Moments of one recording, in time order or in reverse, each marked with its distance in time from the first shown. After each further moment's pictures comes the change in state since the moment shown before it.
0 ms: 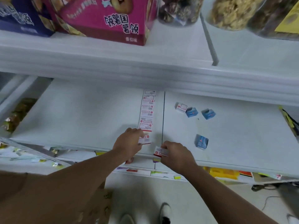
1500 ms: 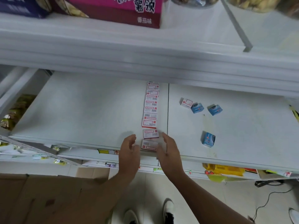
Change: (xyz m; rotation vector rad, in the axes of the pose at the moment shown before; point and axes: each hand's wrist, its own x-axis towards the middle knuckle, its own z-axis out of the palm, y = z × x) left_hand -0.056 0.011 0.053 -0.939 0.296 -0.526; right_hand 0.015 -0.030 0.084 0.720 0.364 0.015
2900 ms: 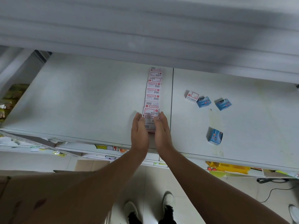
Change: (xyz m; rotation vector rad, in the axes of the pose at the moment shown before) left_hand 0.052 0.034 0.053 -0.360 -0.072 -0.139; right_hand 0.073 -0.026 0.034 0.501 -0.058 0.166
